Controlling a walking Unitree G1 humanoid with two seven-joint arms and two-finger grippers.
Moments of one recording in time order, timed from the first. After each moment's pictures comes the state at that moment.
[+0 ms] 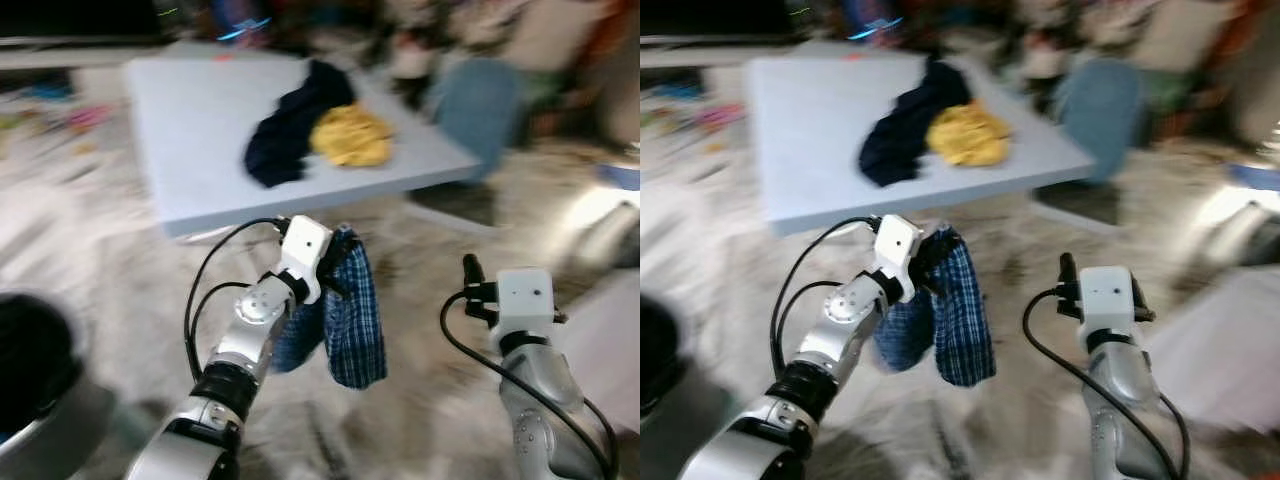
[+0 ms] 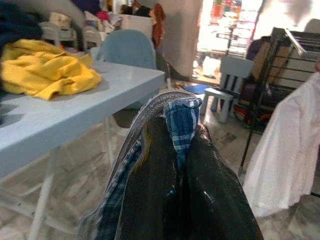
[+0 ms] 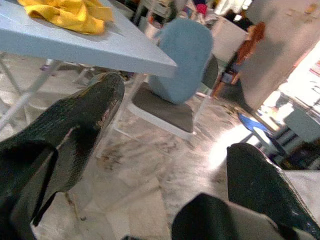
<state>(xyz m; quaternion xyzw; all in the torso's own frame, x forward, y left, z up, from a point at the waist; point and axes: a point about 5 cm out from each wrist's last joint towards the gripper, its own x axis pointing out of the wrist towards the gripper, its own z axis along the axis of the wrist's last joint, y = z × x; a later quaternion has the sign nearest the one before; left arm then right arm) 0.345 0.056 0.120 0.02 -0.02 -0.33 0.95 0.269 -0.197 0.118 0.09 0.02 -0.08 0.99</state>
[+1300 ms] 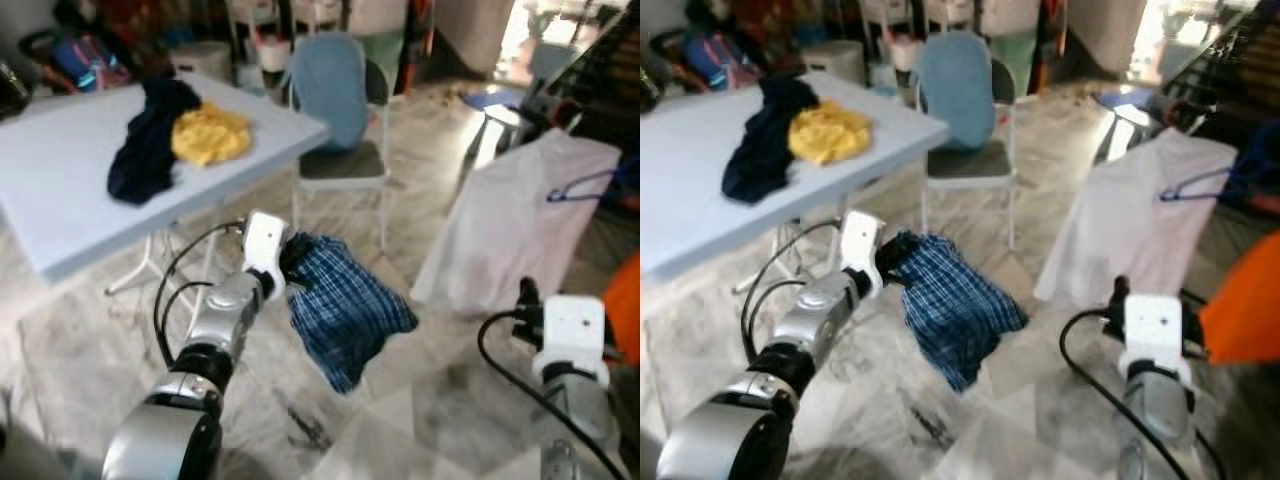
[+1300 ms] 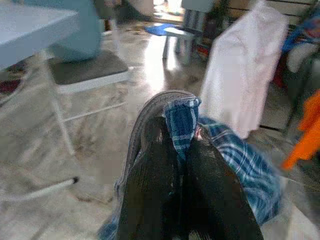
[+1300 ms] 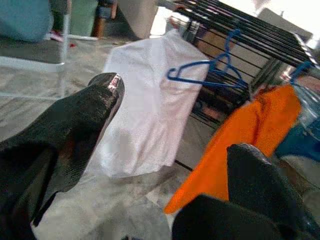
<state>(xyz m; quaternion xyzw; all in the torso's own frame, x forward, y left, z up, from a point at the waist) 0.362 0.097 0.103 -0.01 0.08 -0.26 0.96 0.239 -0.240 0.109 0.06 0.00 -0.20 0.98</state>
